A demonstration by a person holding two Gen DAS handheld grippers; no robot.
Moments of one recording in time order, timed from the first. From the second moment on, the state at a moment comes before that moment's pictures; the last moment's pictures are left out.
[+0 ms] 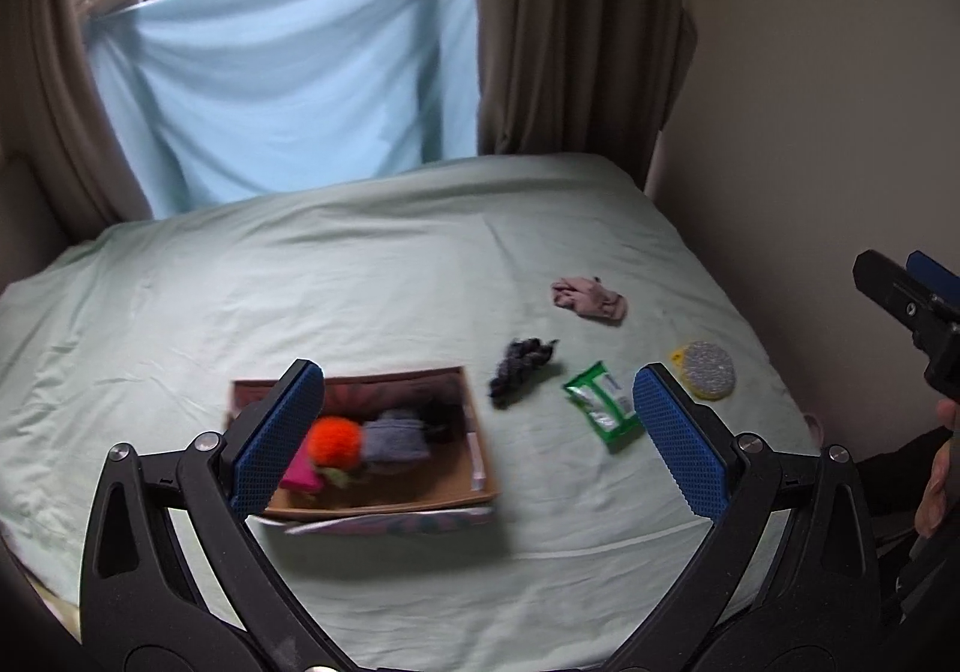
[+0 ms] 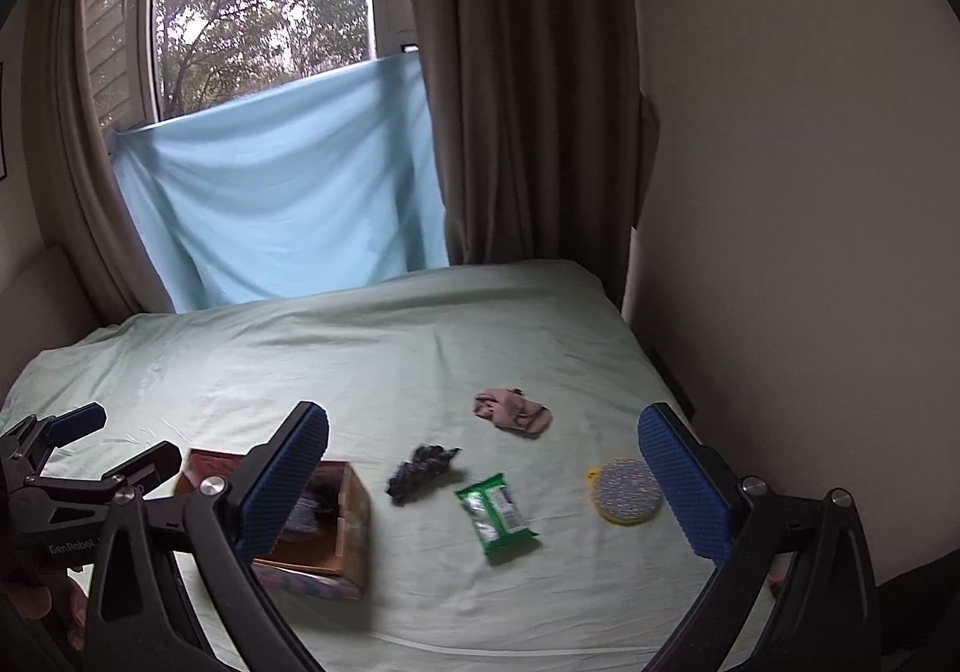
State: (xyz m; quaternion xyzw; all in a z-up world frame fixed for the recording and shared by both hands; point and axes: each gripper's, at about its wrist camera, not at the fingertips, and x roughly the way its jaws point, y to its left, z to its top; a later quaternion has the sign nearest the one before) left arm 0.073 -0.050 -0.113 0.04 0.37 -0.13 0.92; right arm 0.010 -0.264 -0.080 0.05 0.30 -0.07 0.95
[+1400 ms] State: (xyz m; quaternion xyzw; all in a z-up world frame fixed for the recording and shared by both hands) left arm 0.235 -0.268 -0.497 0.00 0.58 -0.03 0.82; right arm 0.180 -0.473 -0.453 0.11 0.51 -0.13 0.85
